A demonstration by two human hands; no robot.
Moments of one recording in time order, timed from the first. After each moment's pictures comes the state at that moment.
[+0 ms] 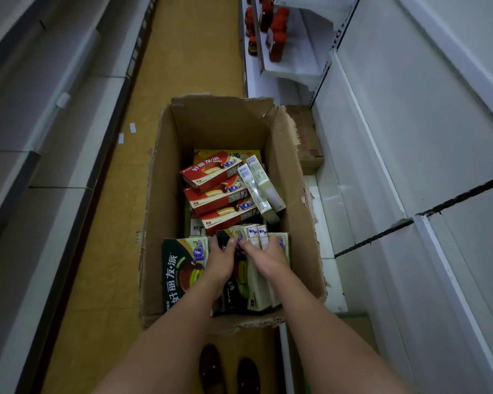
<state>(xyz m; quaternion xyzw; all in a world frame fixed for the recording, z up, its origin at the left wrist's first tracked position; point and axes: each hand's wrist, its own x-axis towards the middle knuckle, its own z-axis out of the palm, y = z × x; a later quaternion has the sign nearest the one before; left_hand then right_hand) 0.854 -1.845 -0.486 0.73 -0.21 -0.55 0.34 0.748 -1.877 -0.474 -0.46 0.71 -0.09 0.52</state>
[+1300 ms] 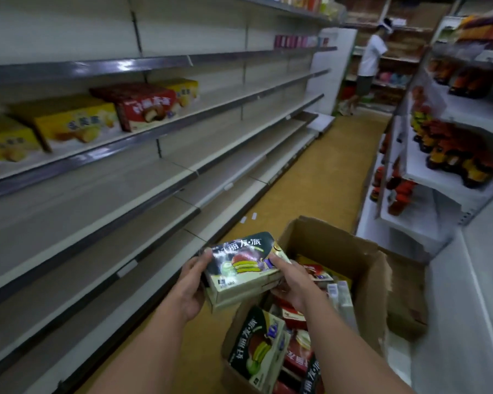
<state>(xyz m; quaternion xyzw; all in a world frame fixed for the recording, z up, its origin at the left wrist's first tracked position) 0.998 -1.720 -0.302 0.54 0.04 -0.43 0.72 0.867 -1.883 -0.291 -0.49 0.47 -0.10 0.73</state>
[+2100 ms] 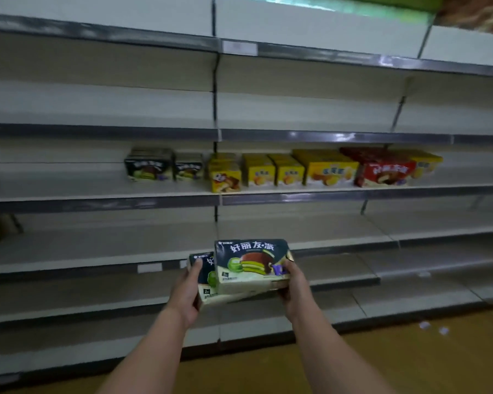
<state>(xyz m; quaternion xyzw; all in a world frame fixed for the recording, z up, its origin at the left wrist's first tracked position) 1.025 -1.336 -0.263 0.52 0.22 -0.03 0.83 1.044 -1.545 -0.240 -0.53 0.25 0.07 0.81</state>
